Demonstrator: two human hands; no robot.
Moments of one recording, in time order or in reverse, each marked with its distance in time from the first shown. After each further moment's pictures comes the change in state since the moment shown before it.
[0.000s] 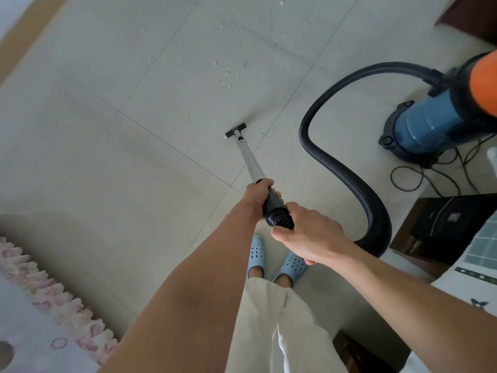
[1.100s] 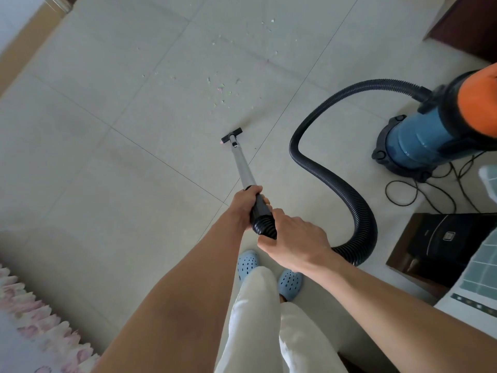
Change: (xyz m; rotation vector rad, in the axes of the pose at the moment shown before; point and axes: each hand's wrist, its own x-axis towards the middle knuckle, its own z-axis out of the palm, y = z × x) left_hand 0.023 0.032 0.020 -0.071 -0.047 -0.005; right_hand 0.037 0.006 -0.024 -0.072 0.109 -0.090
